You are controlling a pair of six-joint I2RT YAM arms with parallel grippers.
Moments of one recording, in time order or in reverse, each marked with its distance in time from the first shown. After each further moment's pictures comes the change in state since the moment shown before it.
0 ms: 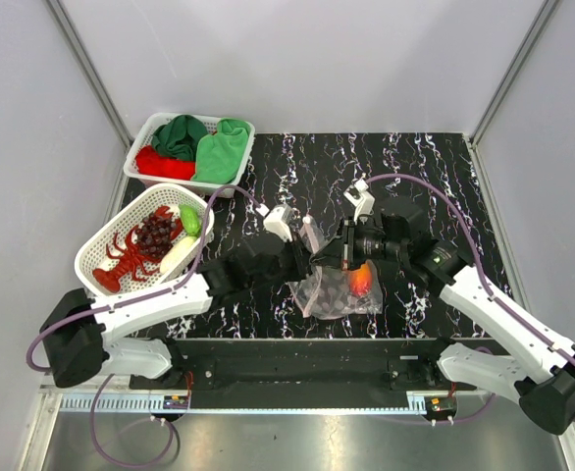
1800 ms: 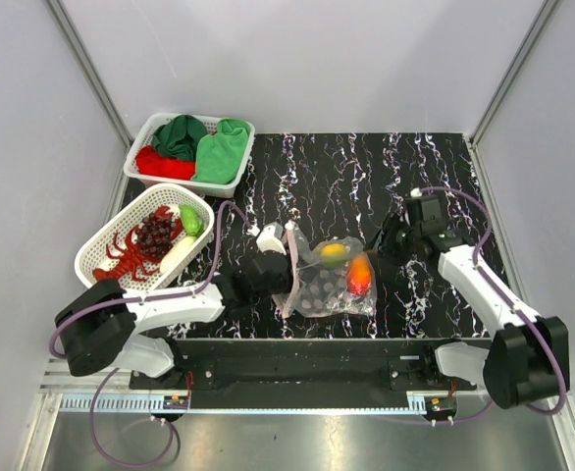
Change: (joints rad) left arm -0.018 0.119 -0.163 0.185 -0.175 -0.170; right arm -0.438 0.161 -0.120 -0.157 0.286 0.018
